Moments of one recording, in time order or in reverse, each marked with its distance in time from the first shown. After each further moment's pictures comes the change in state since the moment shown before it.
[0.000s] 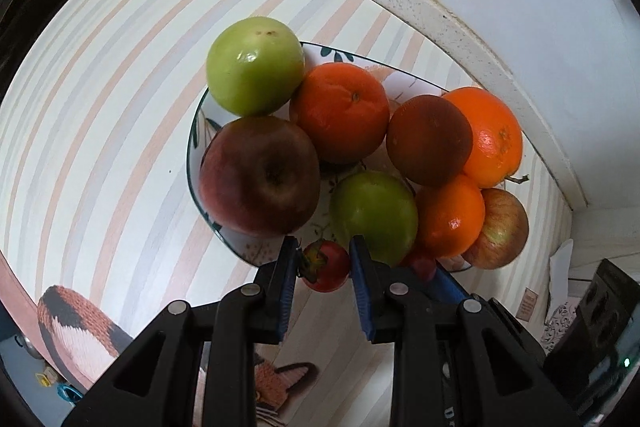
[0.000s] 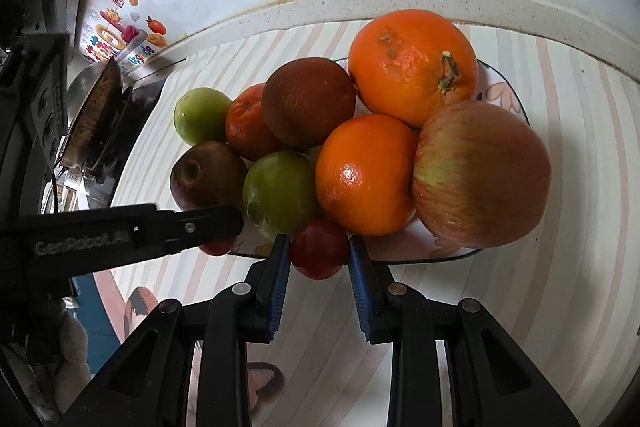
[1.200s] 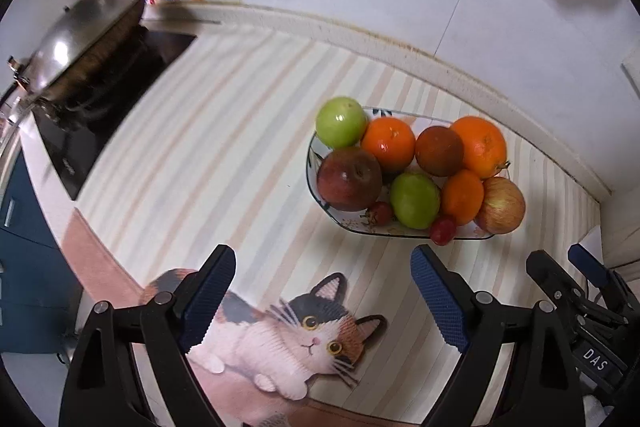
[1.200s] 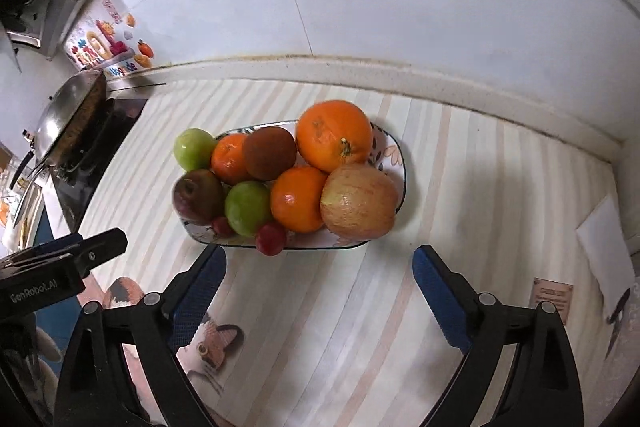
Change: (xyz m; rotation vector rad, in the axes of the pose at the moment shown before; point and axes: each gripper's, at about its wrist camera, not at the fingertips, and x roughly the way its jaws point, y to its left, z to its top) left arm -0.109 0.016 -0.069 0.085 -0.275 0.226; right arm -0.130 0.007 -0.008 -0.076 -0.107 -0.204
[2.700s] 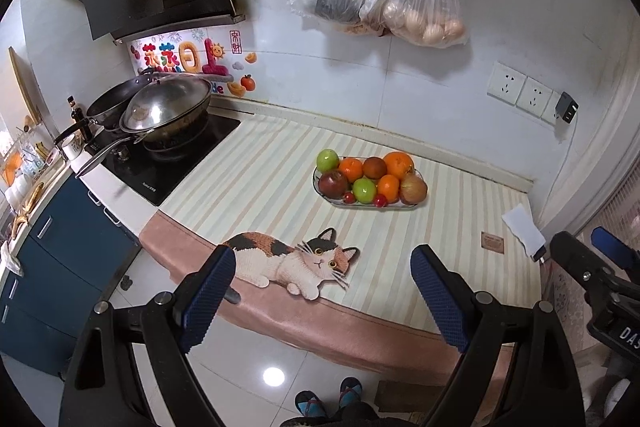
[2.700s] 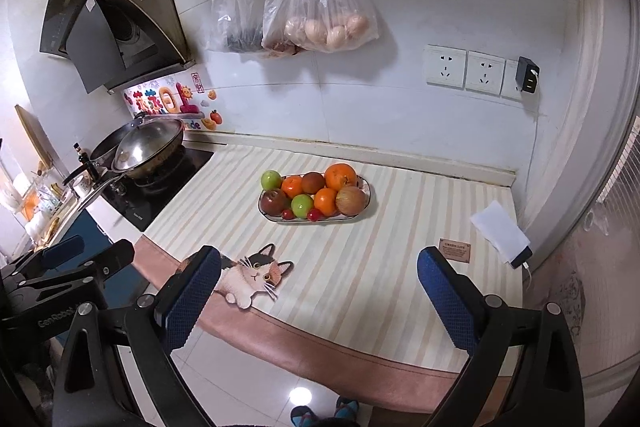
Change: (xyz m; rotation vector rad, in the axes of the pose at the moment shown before) left arm -0.258 0.012 -0.175 0.062 -0.358 -0.030; right arm -0.336 0.046 -0.158 -0.048 -0.310 -0.027
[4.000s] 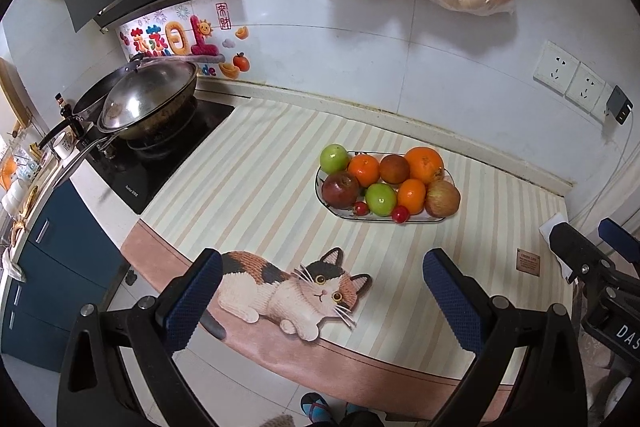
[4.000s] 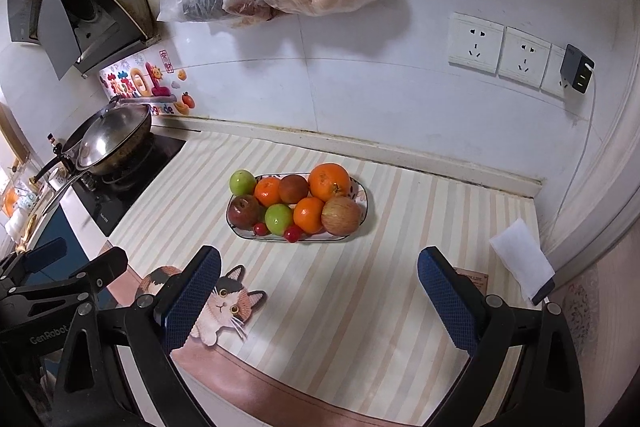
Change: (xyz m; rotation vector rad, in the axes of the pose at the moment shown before) left arm 0.118 -0.018 0.046 0.004 0.100 0.062; right arm 0.156 -0.017 0.056 -0.013 0.088 -0.029
